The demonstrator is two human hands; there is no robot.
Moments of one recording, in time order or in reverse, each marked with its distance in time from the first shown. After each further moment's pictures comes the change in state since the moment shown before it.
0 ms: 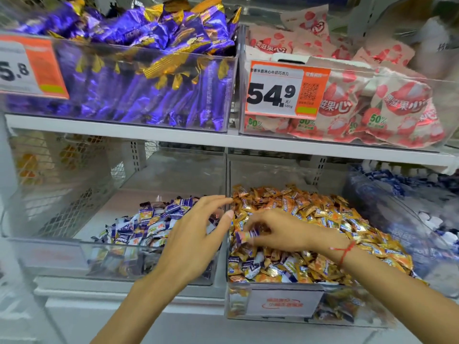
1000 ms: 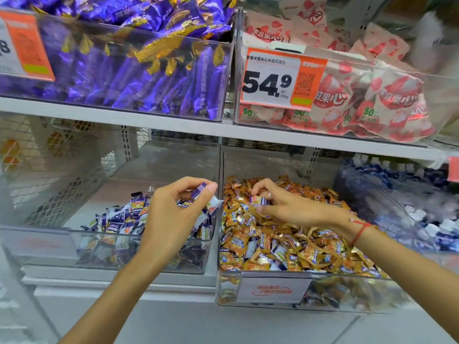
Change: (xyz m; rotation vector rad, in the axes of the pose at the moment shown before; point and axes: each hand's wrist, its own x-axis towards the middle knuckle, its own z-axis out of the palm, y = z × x) left_hand 0.003 0.012 -0.014 -0.397 0.282 -0.056; right_hand -0.017 0.006 -0.031 0.470 -0.090 0.171
